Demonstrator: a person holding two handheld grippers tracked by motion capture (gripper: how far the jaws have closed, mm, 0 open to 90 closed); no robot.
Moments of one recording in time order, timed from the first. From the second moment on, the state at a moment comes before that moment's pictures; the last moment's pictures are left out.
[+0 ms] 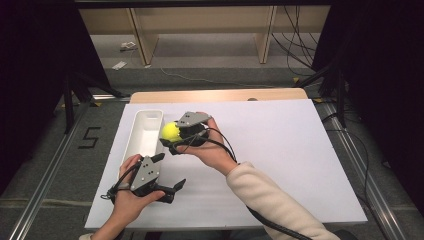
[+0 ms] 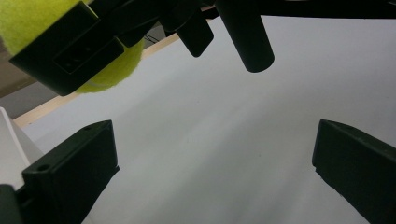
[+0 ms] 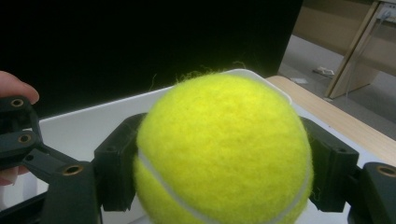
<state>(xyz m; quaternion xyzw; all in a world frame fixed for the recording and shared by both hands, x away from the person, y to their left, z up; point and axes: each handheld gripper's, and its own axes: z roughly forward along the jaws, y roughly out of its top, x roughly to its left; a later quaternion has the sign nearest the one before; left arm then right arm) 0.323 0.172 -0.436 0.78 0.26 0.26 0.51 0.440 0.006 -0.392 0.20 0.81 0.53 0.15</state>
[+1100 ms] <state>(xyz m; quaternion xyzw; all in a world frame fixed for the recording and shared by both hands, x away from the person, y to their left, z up) 0.322 0.171 -0.435 0.78 0.26 0.26 0.51 0.447 0.025 -0.380 0.19 0.82 0.52 0.16</state>
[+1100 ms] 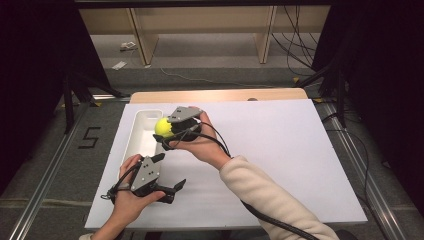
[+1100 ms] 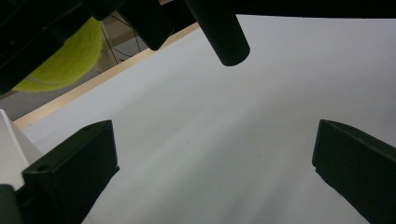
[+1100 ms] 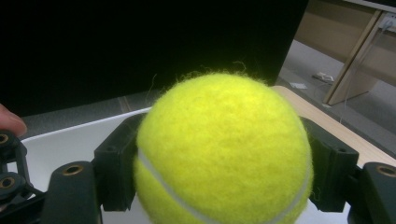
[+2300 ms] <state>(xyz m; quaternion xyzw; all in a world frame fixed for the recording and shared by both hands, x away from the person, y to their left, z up) 0.321 0.170 -0.435 0.78 0.26 0.26 0.50 0.462 0.037 -0.379 0.19 0.82 0.52 0.16</state>
